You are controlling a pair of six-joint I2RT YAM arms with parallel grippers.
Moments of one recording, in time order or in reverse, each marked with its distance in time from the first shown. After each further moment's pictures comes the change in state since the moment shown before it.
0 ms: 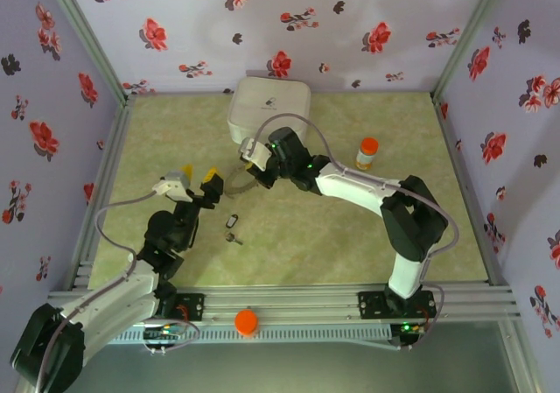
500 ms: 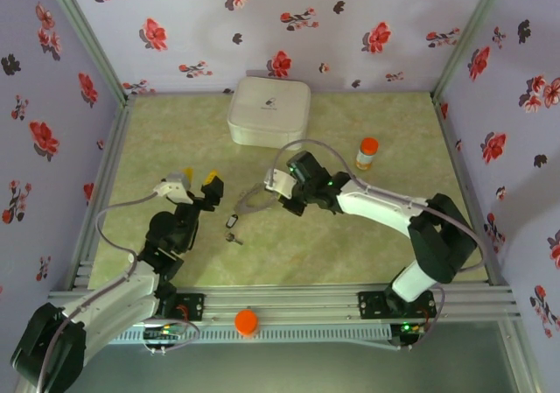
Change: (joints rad) left arm 0.006 0.012 -0.023 -0.005 0.000 -0.007; right arm -0.006 -0.235 -0.277 -0.288 0.108 -0.094
